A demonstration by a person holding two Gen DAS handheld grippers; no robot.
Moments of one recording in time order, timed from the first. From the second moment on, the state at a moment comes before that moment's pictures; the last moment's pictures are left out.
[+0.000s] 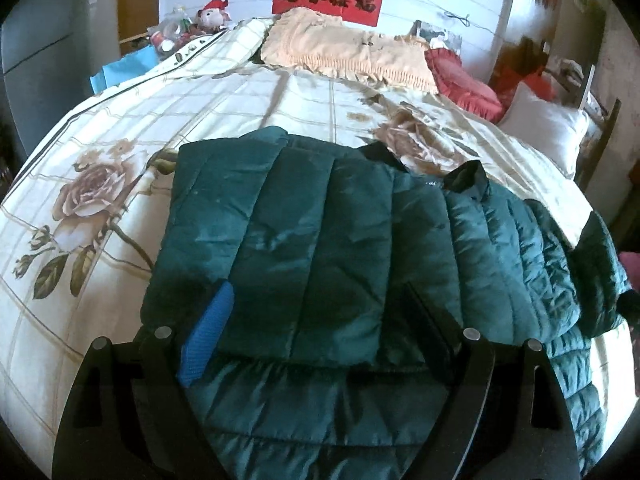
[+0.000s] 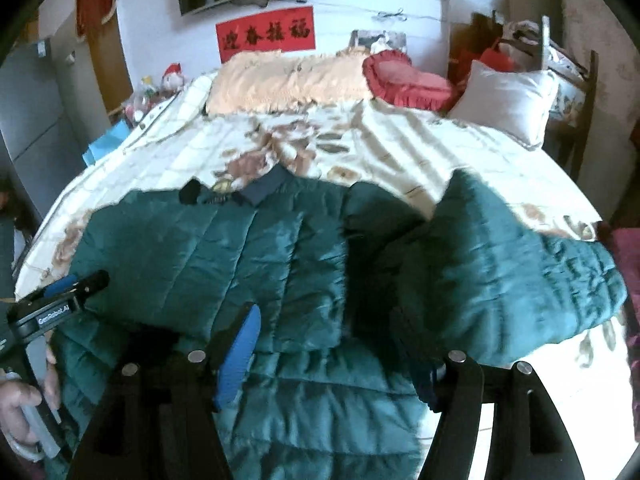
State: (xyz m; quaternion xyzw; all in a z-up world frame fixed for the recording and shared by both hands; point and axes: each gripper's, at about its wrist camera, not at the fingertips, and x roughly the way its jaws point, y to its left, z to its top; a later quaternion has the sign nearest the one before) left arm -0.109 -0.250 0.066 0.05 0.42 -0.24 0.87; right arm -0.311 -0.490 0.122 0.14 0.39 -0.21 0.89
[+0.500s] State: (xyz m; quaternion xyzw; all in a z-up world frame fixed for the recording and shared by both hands) left arm -0.107 -0.254 0.037 0.05 0.43 -0.23 0.87; right arm -0.387 -0.617 0.123 0.18 0.37 -0.35 0.84
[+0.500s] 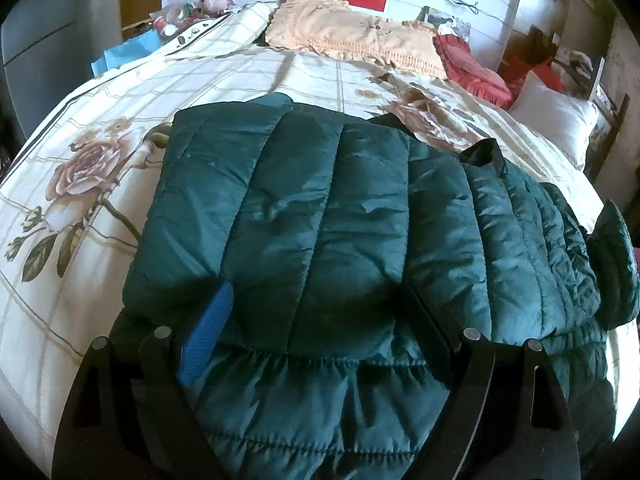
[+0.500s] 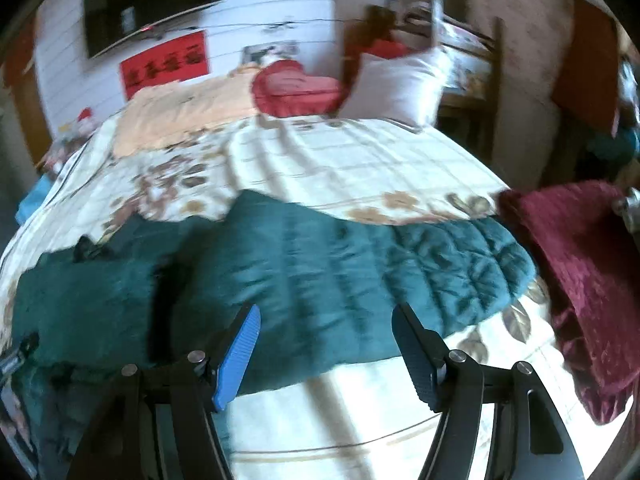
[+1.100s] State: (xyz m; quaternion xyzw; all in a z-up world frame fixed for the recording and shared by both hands) left arm -0.108 -0.258 0.030 0.06 0.43 -0.24 0.87; right arm -0.473 -0.783 0.067 0.31 0.35 -0.50 0.73
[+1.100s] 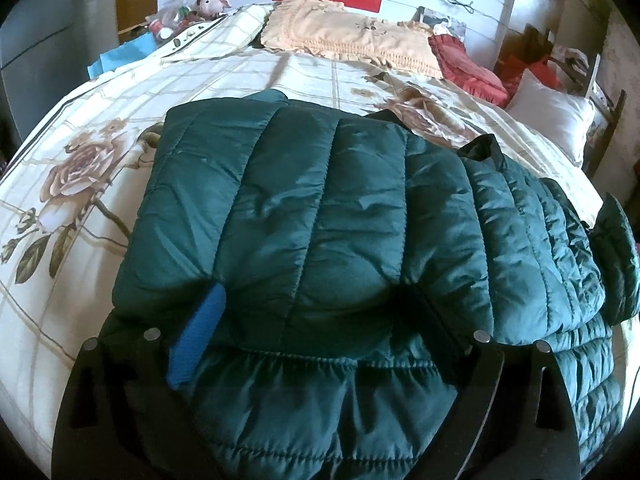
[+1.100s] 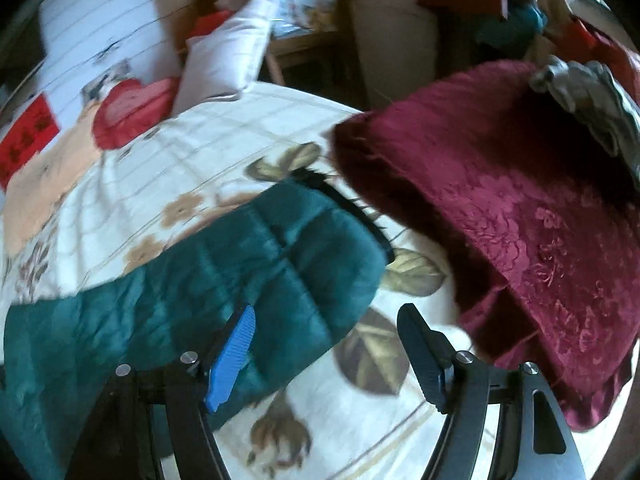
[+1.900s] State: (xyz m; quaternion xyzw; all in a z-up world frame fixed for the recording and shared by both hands) left arm -0.111 -0.260 0.029 0.06 0.42 -0.24 0.87; right arm -0.459 -0.787 0.087 0.29 0.31 -0.49 0.76
